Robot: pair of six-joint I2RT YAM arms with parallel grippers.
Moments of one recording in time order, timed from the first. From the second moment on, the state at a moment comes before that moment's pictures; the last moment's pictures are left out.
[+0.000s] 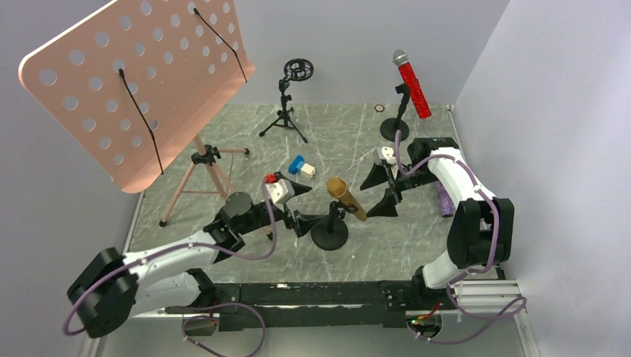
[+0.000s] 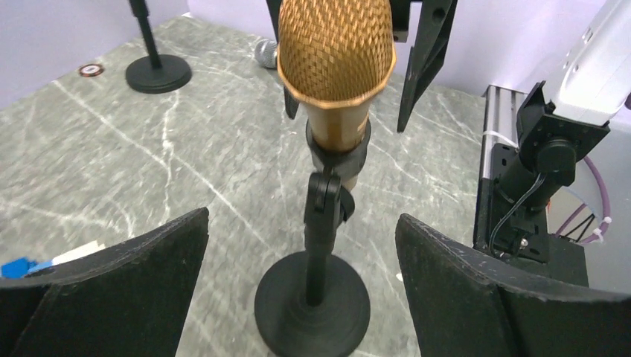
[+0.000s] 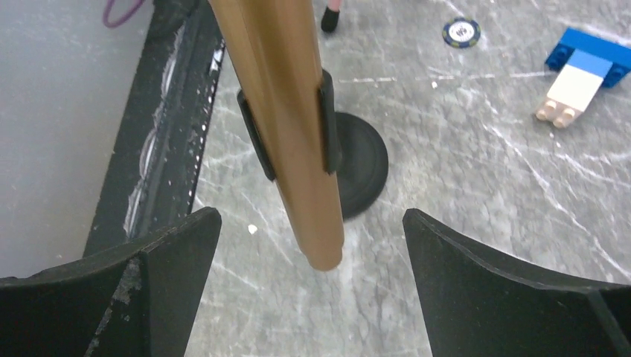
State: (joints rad) left arm -0.83 1.13 0.48 0.72 0.37 -0.09; right arm 0.05 1.55 1.19 -1.43 -1.19 -1.63
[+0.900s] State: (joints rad) left arm -0.84 0.79 0.25 0.60 0.15 -0.14; right arm 0.28 1.58 1.19 -1.23 -1.25 -1.39
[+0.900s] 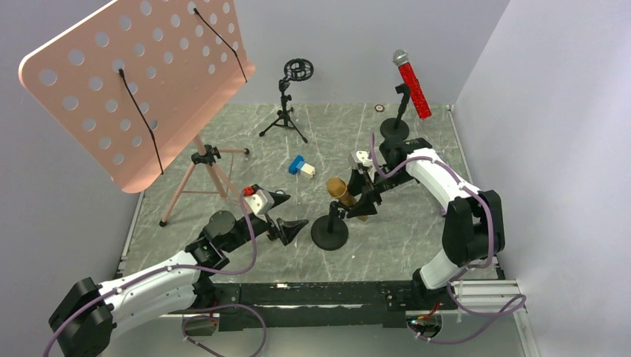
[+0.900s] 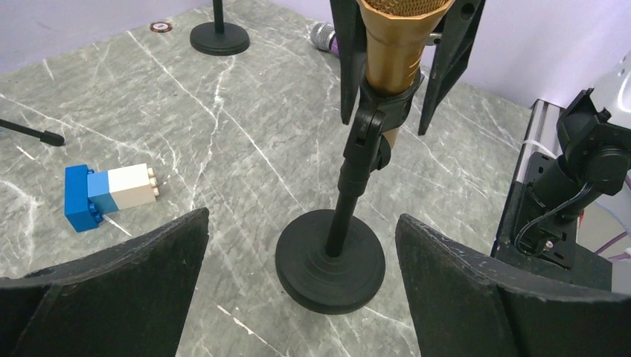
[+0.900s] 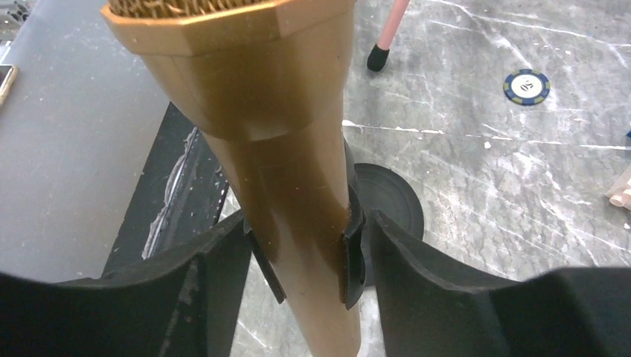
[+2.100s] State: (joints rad) left arm -0.84 0.83 0.25 0.61 0.12 -0.16; right arm 0.01 1.54 1.31 -0.69 -0.90 -0.83
